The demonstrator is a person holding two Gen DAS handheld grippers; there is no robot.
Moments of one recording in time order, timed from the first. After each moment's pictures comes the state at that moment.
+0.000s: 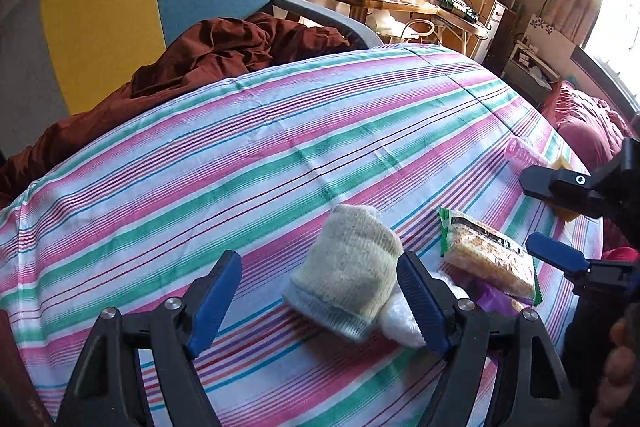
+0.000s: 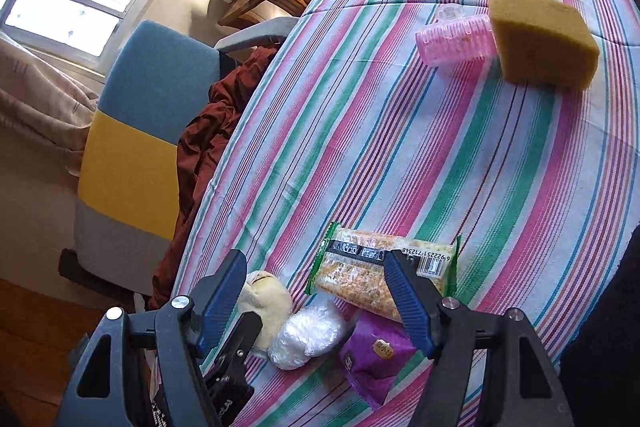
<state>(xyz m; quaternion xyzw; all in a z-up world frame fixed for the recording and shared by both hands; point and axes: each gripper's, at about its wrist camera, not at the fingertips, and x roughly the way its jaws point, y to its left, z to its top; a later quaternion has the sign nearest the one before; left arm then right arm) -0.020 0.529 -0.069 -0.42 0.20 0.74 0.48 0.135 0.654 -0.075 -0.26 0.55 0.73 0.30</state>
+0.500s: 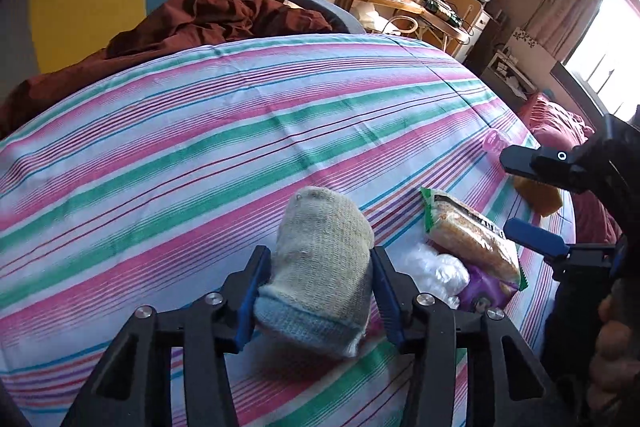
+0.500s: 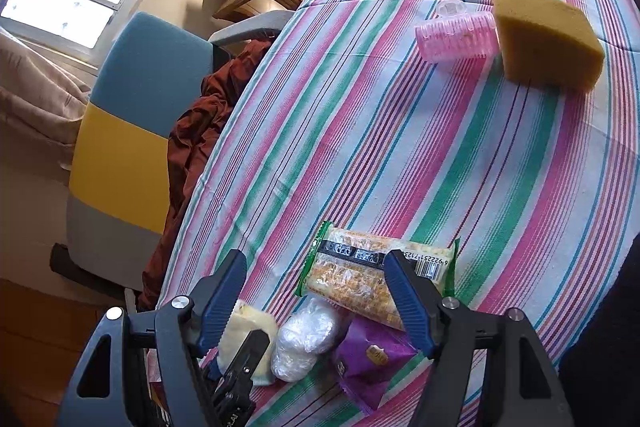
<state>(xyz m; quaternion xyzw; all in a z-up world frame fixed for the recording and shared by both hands) -0.023 0.507 -0.089 -0.46 0.15 0.72 0.51 0.131 0.657 -0.079 -0.27 0.55 0.73 0.30</state>
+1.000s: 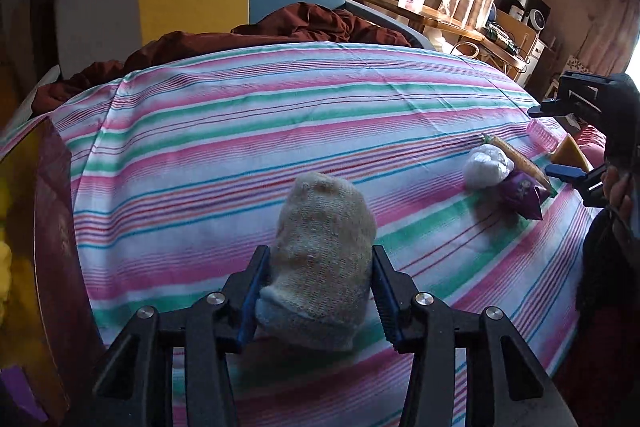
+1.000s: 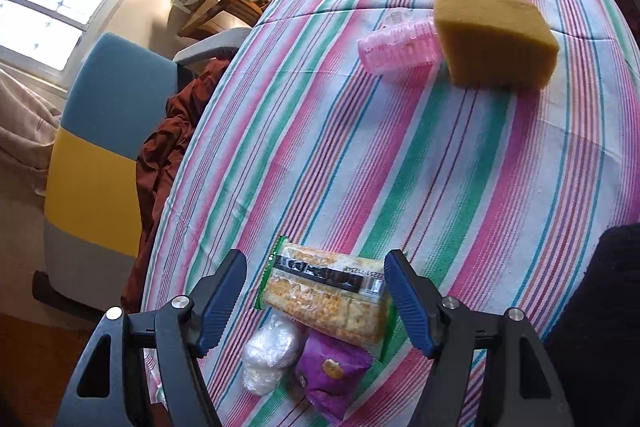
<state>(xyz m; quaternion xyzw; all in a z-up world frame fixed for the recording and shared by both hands) 0.004 0.363 -0.095 -0.42 0.14 0.80 0.41 0.153 0.663 -0.085 -0.28 0.55 0.70 0.37</state>
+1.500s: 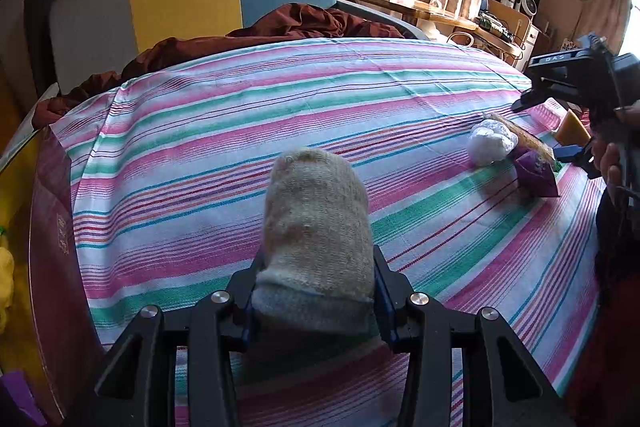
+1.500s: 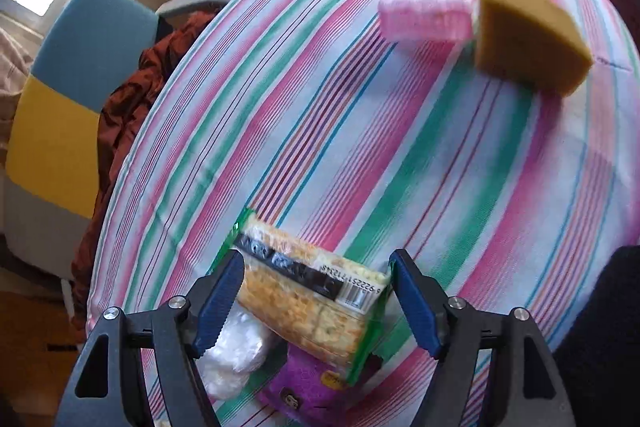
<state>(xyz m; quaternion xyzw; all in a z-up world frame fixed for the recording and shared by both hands) 0.012 0.364 -0.107 -0.40 0.17 0.80 0.41 0.106 0.659 -0.104 -0.37 0.52 0.71 0.31</state>
